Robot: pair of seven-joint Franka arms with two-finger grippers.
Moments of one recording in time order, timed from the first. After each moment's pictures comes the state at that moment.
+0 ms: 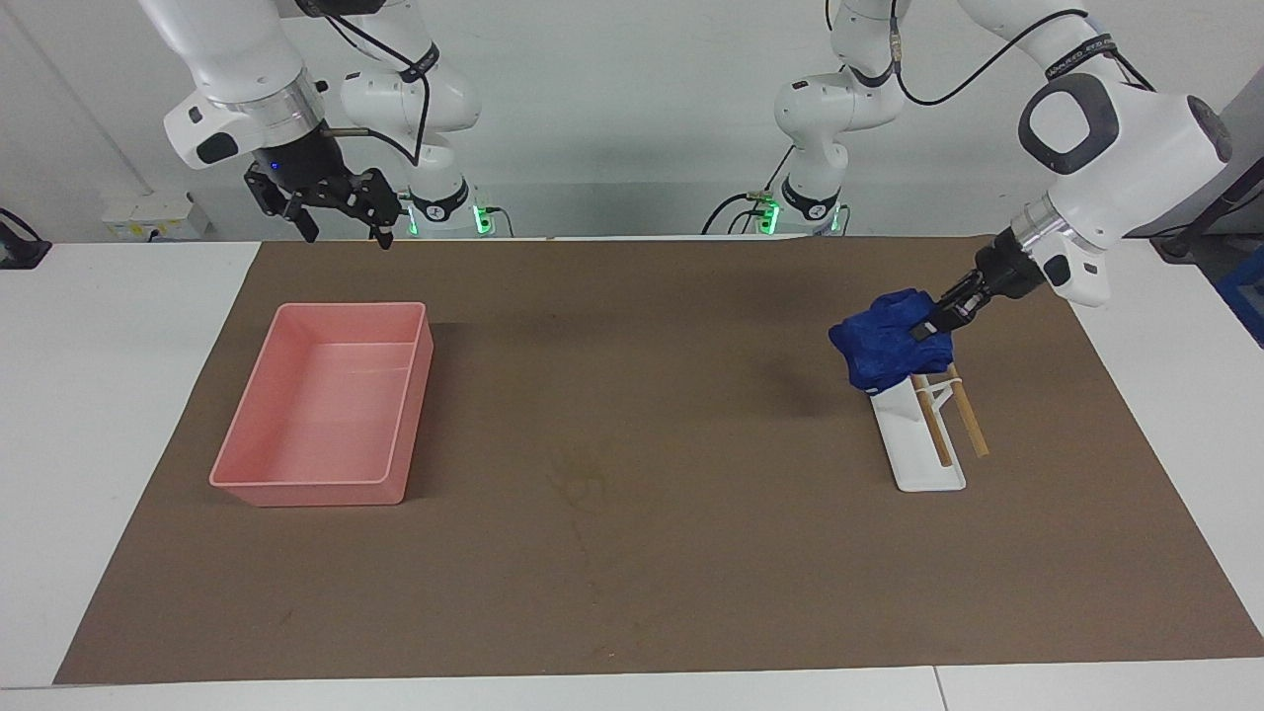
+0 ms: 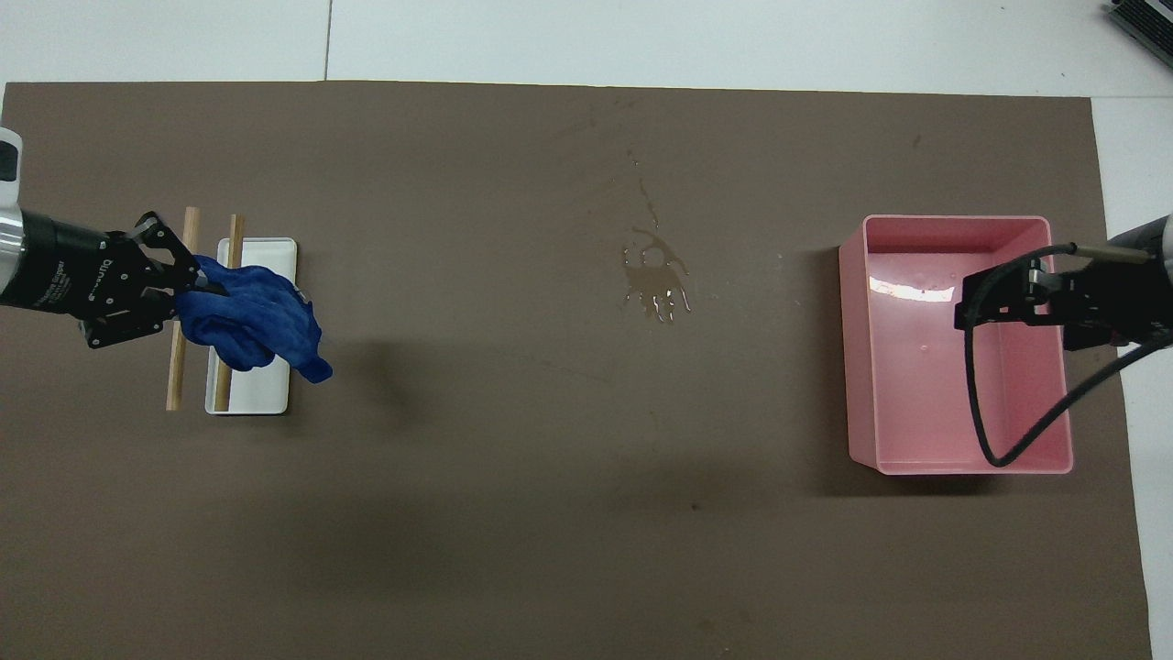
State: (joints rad) left arm 0.12 0.03 -0.08 -1.78 -0.48 1.72 -0.73; right arm -0.04 -0.03 0.13 -1.53 0.10 1.46 0.32
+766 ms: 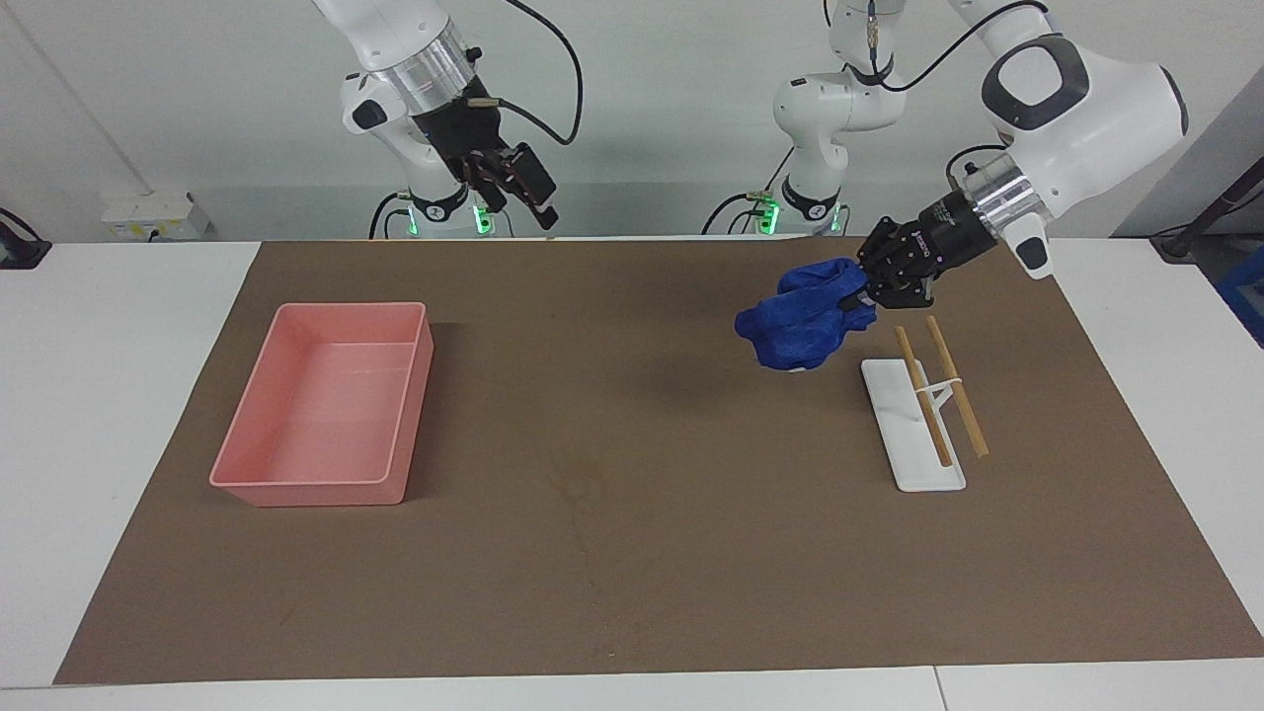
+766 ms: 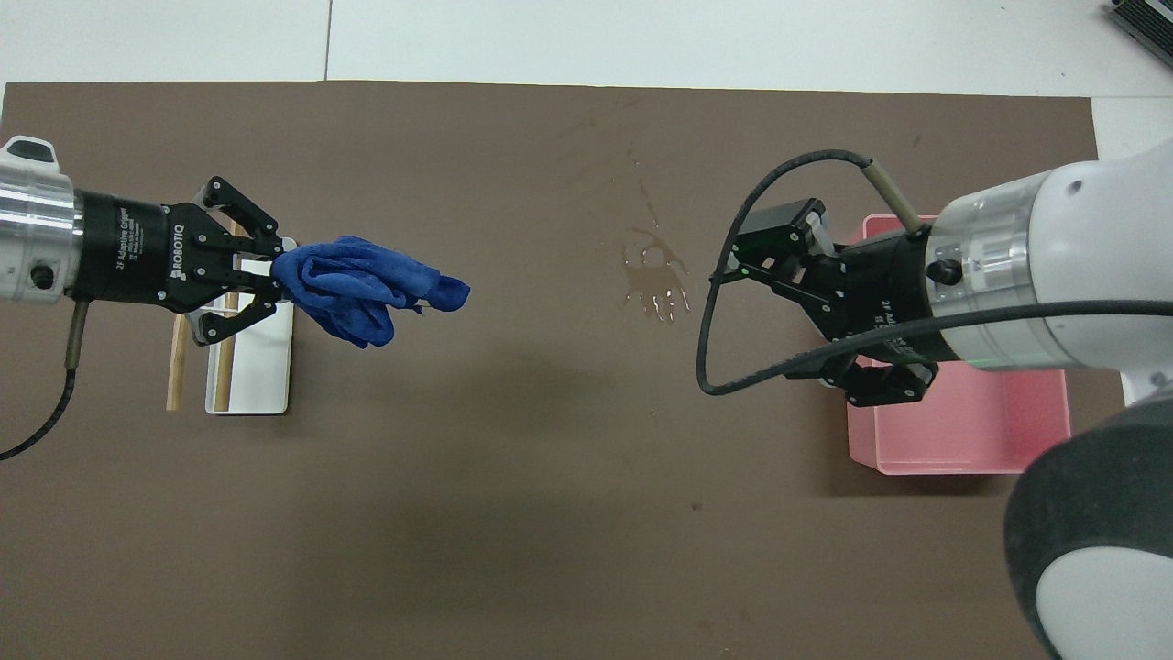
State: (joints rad) left arm 0.01 -0.01 -0.09 -1.78 -0.76 1.78 -1.47; right arm -0.02 -0.03 0.34 -1.55 0.43 1.73 1.15
